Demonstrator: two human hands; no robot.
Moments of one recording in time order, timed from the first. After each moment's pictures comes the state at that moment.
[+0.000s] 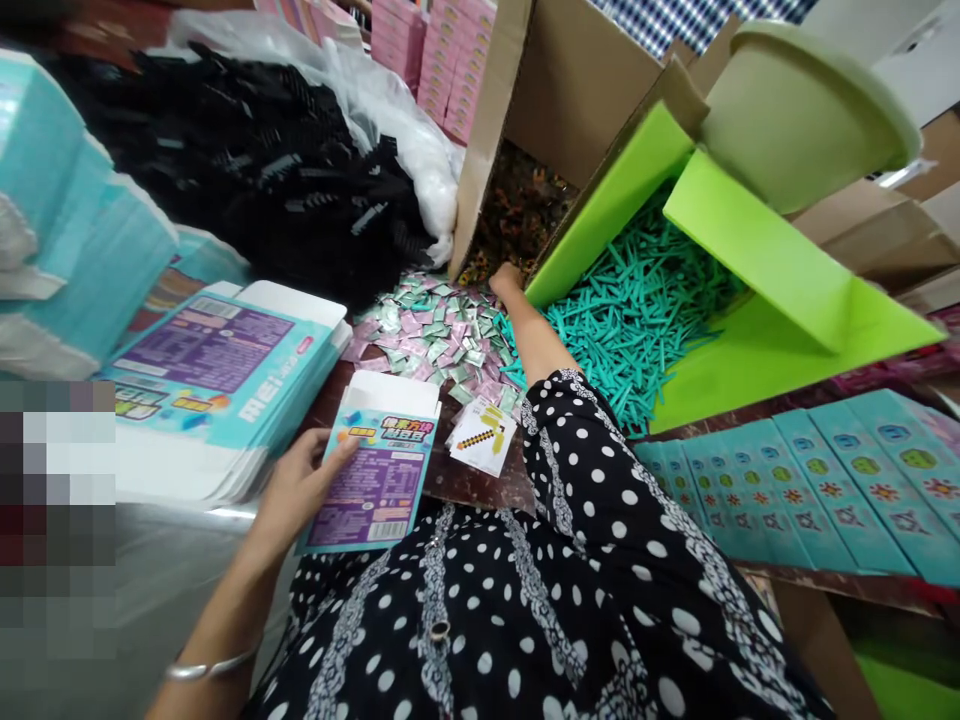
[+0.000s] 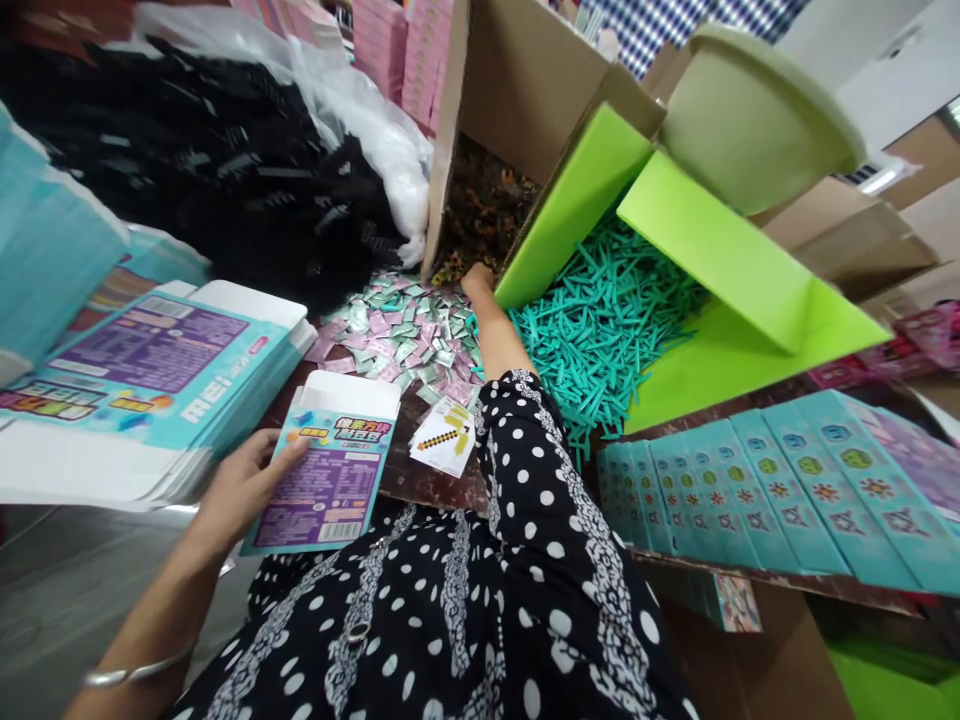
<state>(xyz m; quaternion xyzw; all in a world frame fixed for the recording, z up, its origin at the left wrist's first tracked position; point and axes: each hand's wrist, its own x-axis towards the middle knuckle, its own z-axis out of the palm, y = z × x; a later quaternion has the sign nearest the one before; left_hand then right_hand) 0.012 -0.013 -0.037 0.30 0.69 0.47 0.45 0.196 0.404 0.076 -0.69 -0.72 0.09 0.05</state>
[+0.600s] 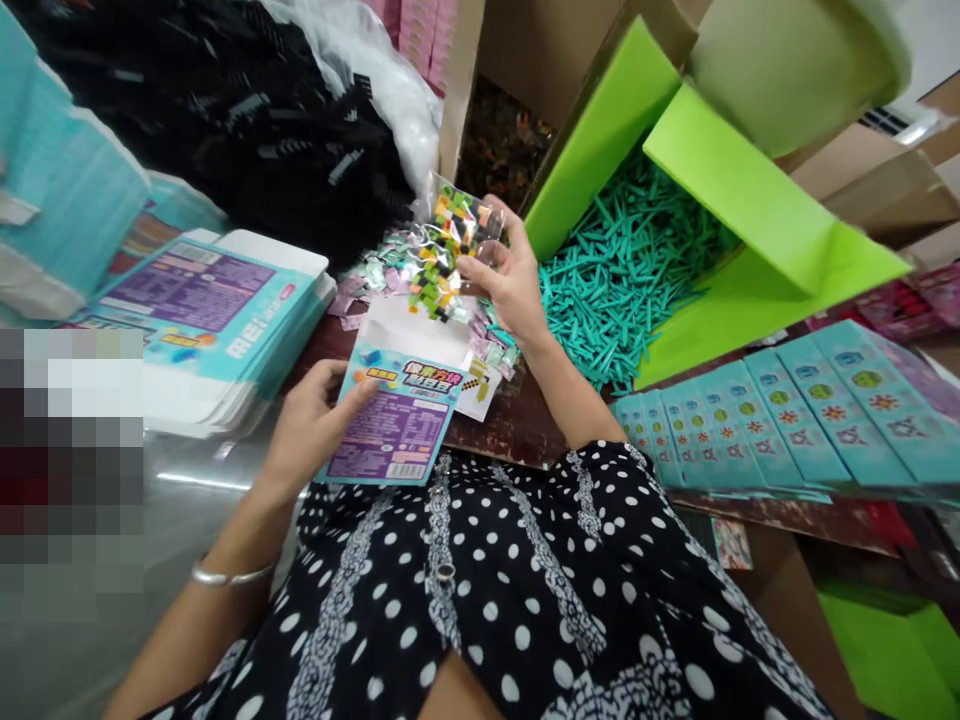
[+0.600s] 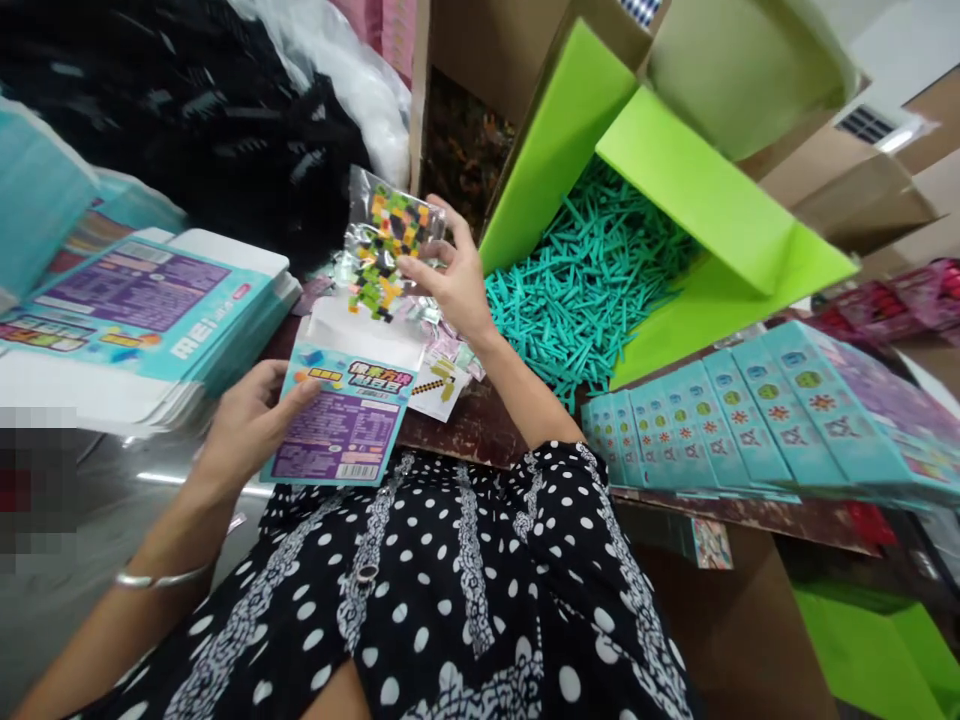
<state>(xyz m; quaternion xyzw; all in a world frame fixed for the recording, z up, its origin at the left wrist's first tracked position) 0.051 -0.016 0.006 0.42 0.63 0.54 0.36 0.257 0.201 0.110 -0.32 -0.73 0.47 0.39</state>
